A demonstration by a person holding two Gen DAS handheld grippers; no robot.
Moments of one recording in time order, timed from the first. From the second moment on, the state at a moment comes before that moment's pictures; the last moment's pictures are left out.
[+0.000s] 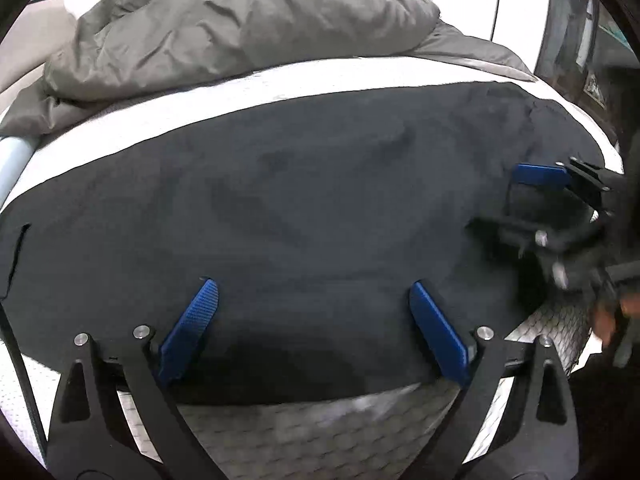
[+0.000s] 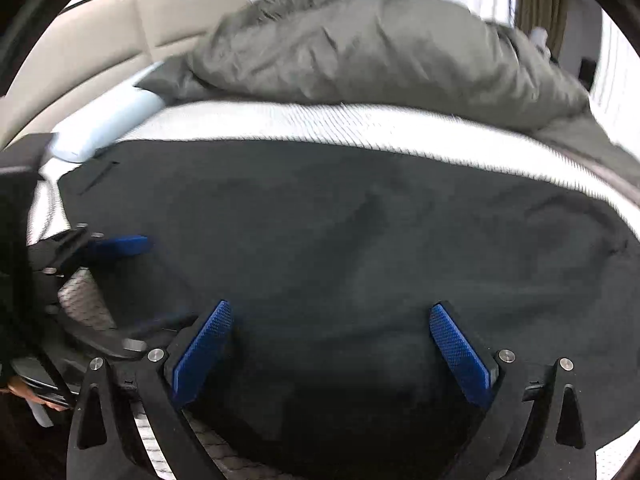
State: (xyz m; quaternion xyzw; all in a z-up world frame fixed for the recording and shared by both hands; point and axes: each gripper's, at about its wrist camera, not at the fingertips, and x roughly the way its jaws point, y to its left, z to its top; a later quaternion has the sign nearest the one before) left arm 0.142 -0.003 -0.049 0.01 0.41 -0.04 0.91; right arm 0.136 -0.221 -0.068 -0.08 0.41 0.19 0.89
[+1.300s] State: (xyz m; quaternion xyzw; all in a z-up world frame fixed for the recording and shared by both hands) left arm 0.148 0.179 -0.037 -0.05 0.48 0.14 0.87; right arm 0.189 -0.337 -0.066 -0.07 0.46 -0.02 0.89
